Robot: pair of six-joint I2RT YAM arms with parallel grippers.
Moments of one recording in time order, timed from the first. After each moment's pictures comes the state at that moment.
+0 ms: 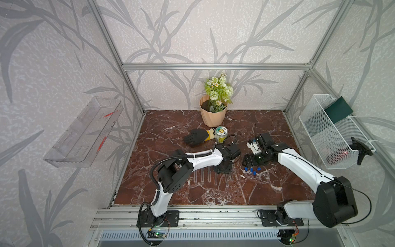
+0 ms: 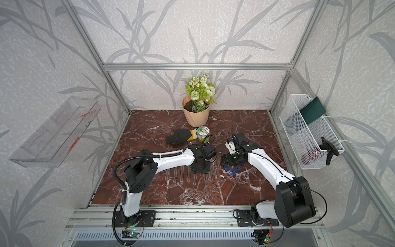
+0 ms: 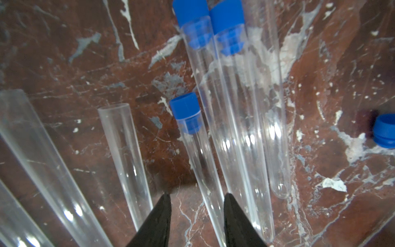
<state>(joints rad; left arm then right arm) -0.96 2.02 1.45 -0.82 -0.04 -0.79 0.31 1.35 0.91 -0.81 -0.29 0.17</state>
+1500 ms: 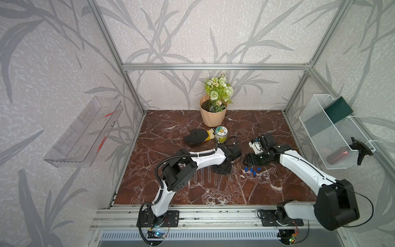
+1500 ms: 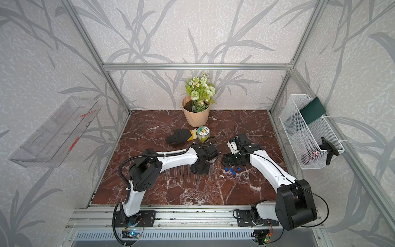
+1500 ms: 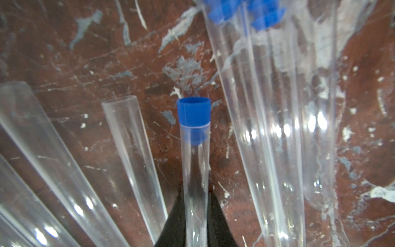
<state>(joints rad) -0.96 2.08 1.52 -0.93 -0.06 -0.75 0.28 1.32 0.89 -0.78 -0.30 0.20</state>
